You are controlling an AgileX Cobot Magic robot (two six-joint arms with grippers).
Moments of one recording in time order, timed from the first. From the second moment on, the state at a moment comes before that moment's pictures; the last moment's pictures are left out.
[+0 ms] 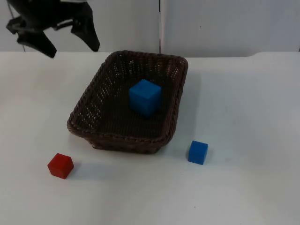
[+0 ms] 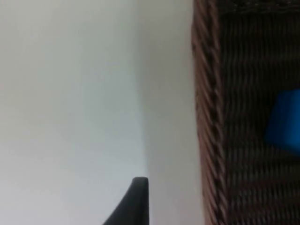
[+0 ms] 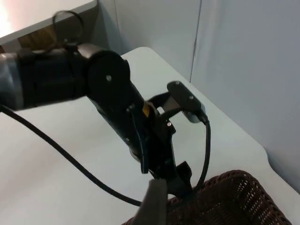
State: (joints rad) right arm 0.69 1.97 -2.53 0.21 1.22 -0.24; left arm -0.08 2.10 -1.74 -0.40 0.97 0.30
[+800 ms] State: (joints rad) right arm 0.69 1.94 -2.20 0.26 1.20 -0.23; left arm -0.08 1.64 -1.19 -0.38 0.74 0.33
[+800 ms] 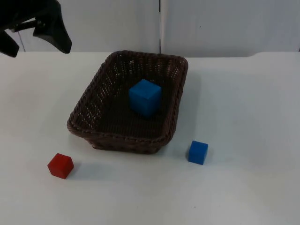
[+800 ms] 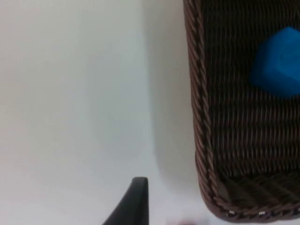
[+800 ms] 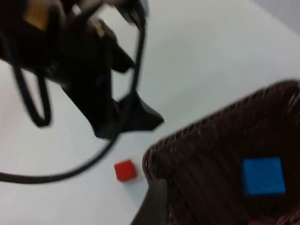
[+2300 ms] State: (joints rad) right arm 0.69 0.86 -0.80 0.26 0.61 -0.26; left arm -0.08 0.73 -0.74 -0.37 0.72 0.34
